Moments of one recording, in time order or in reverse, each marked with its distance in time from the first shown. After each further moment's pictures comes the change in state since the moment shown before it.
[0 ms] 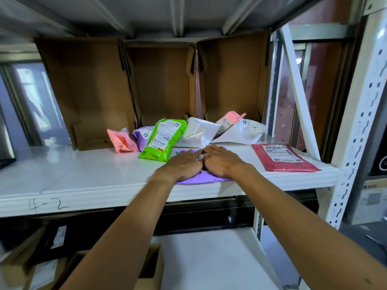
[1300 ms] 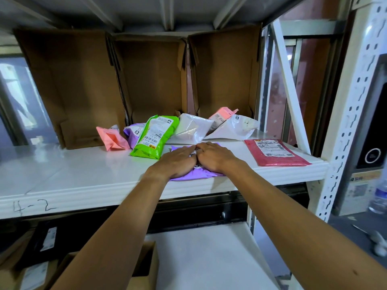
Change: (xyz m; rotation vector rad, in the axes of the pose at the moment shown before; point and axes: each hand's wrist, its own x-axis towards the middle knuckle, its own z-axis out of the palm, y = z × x) left_hand -0.005 0.001 -0.002 -0.002 0.045 0.045; right_hand 0.011 0.004 0.007 0.018 0.017 0.031
